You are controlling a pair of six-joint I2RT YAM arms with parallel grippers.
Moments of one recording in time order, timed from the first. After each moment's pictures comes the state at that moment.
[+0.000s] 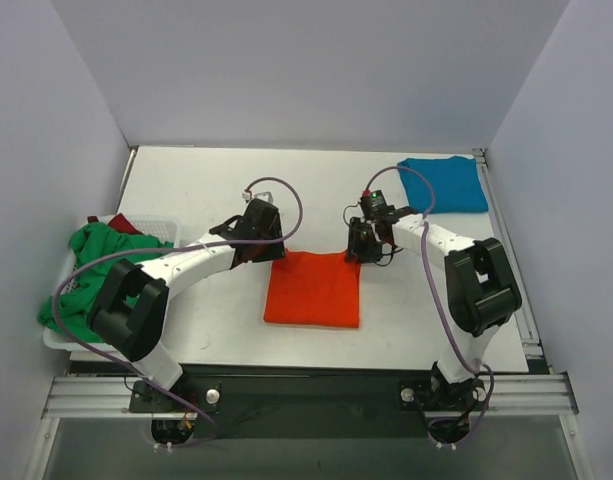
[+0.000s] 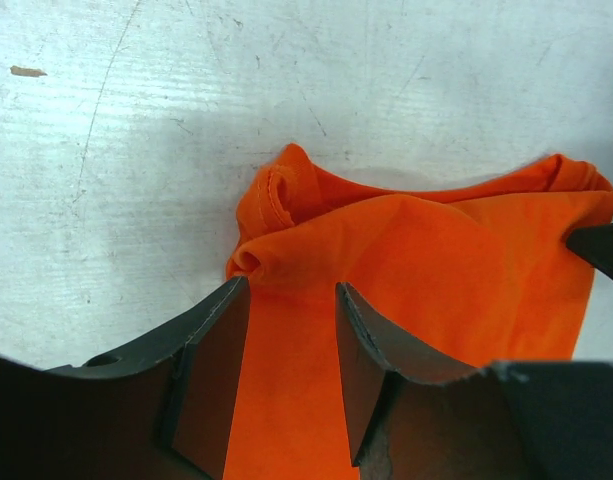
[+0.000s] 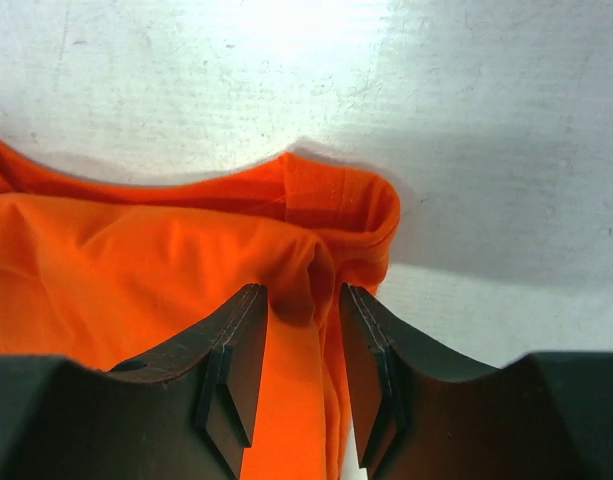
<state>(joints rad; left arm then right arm) -0.60 1.62 1.06 -0.31 -0.14 -0.67 0.41 1.76 1.12 -0.48 -0.09 0.49</state>
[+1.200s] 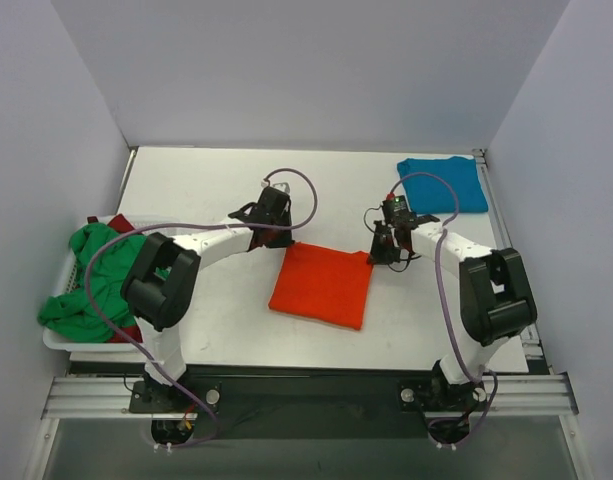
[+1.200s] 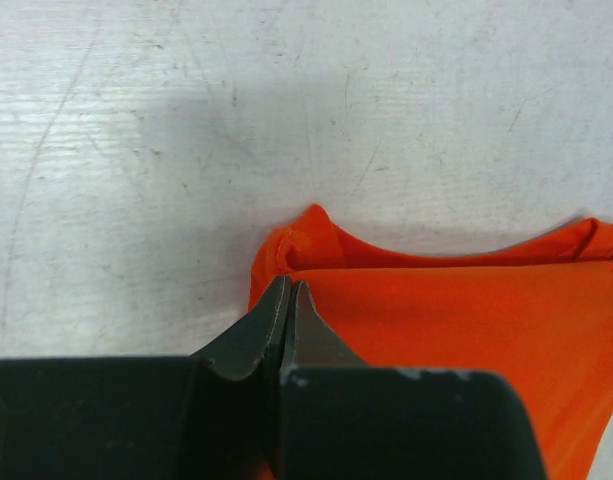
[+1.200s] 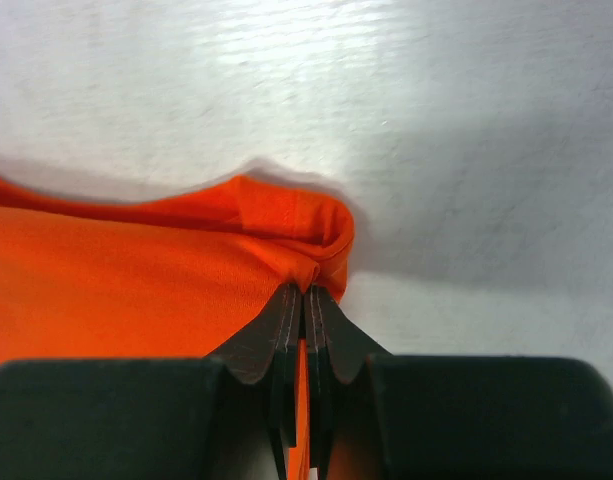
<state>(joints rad) -0.57 1.86 1.25 -0.24 -0.06 -0.57 0.32 1.65 1.00 -0.43 -0.05 0.50</state>
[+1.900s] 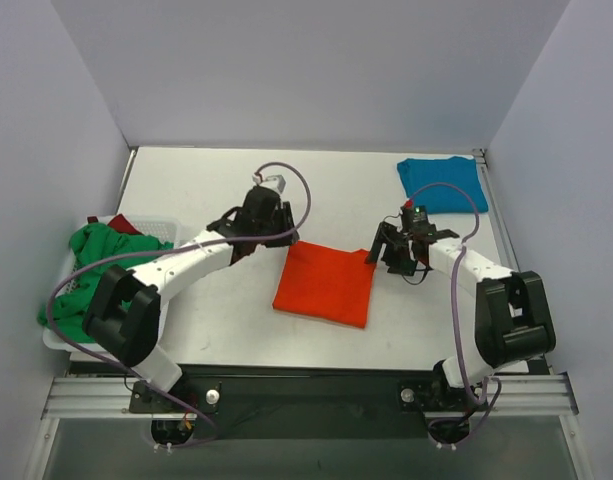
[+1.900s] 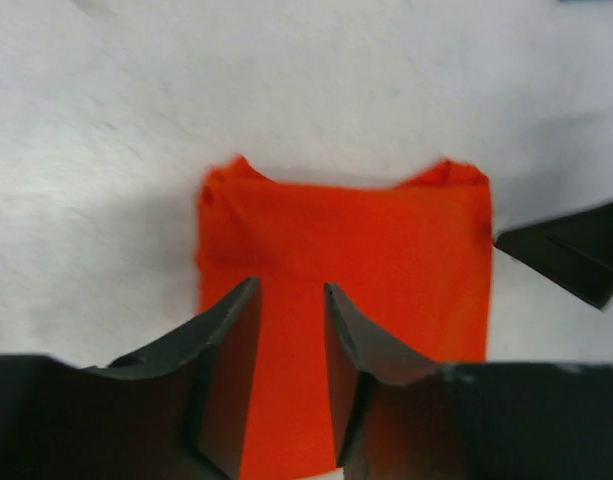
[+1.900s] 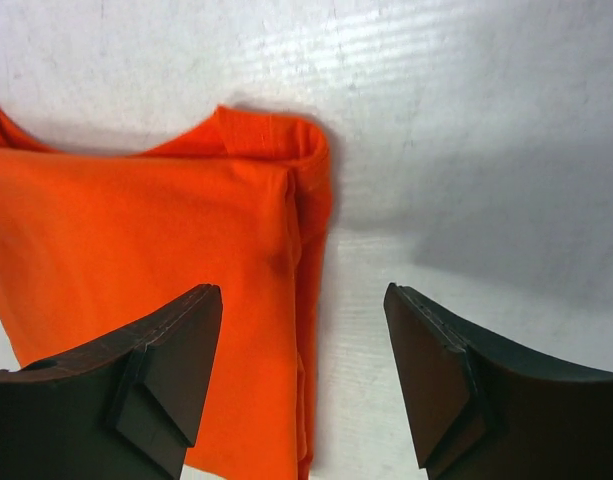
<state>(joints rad) -0.58 1.62 1.17 -0.23 -0.04 -0.59 0.23 1.54 0.86 -0.36 -0.13 0.52</state>
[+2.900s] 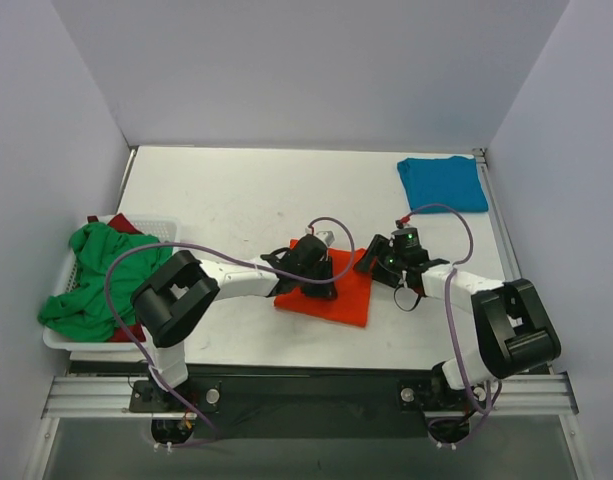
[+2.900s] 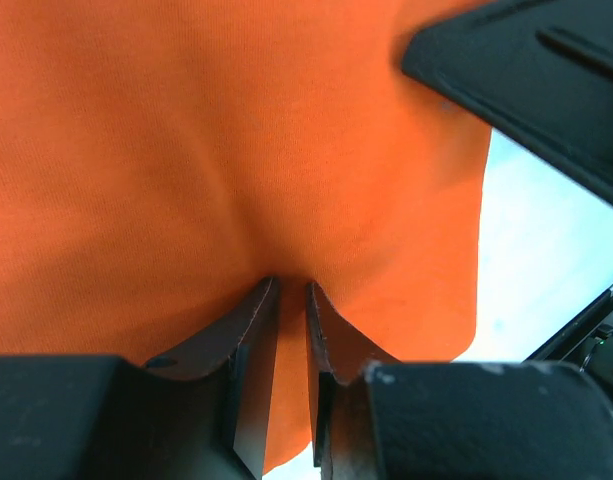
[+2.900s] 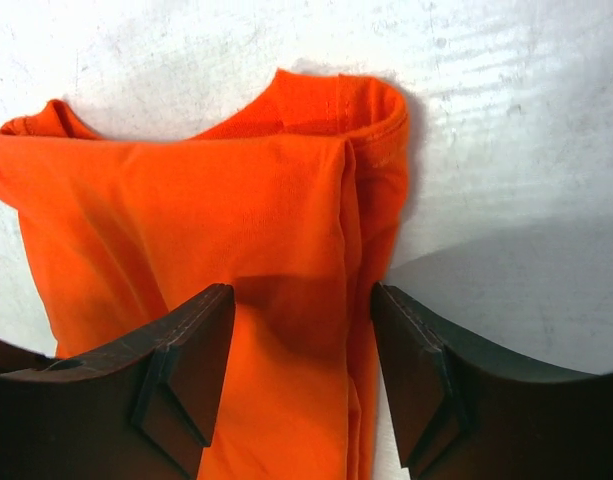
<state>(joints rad) -0.89 1.84 1.04 -0.03 0.11 -0.76 0.32 1.45 0.56 0.05 -0.14 0.71</state>
